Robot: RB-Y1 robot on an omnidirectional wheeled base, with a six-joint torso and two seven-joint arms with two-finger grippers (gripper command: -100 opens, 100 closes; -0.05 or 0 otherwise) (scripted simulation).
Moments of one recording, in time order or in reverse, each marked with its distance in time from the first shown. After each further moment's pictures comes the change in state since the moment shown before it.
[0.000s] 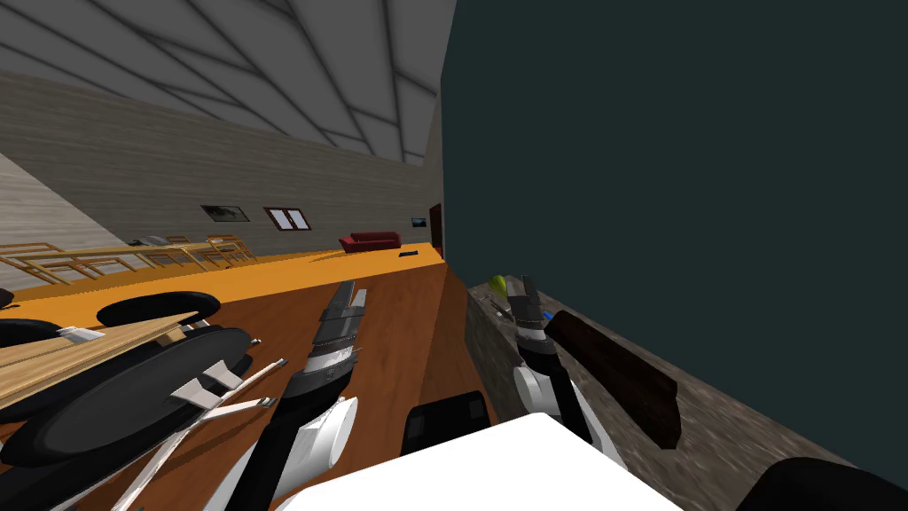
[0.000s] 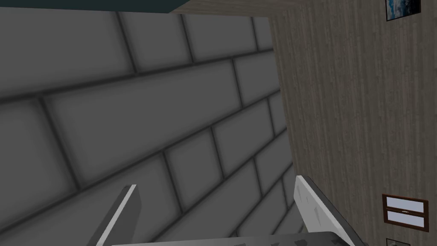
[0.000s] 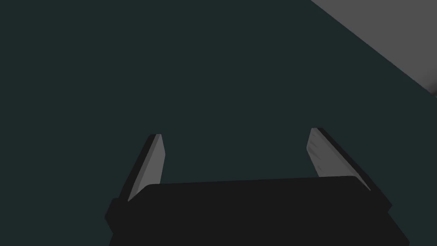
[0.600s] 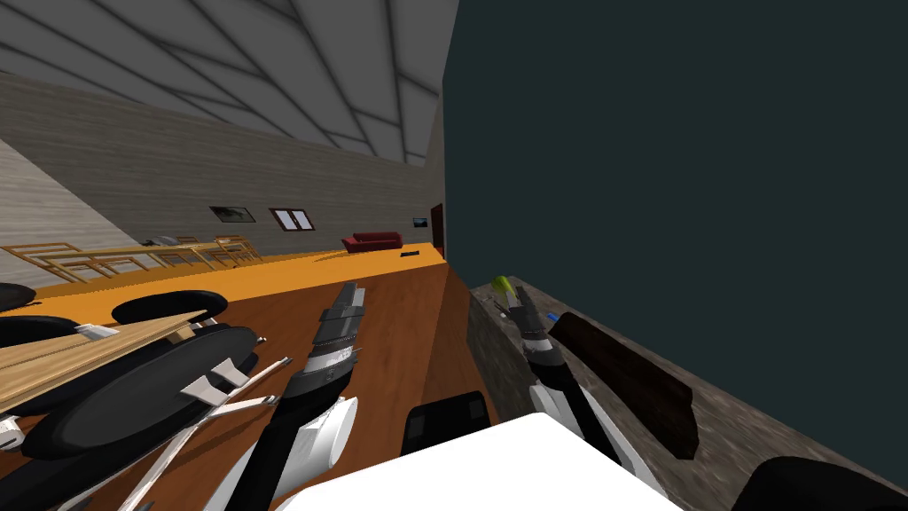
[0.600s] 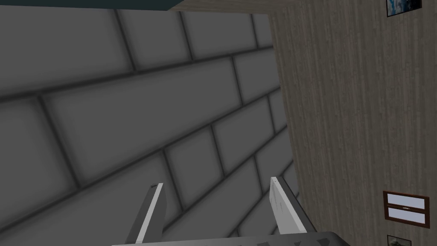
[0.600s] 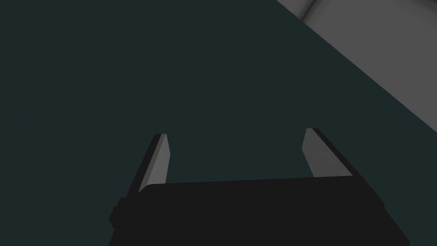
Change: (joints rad) left arm 0.000 0.000 0.000 0.000 0.000 0.000 0.000; right arm 0.084 -0.167 -0.012 0.053 -0.009 -0.003 -0.003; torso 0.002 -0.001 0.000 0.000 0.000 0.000
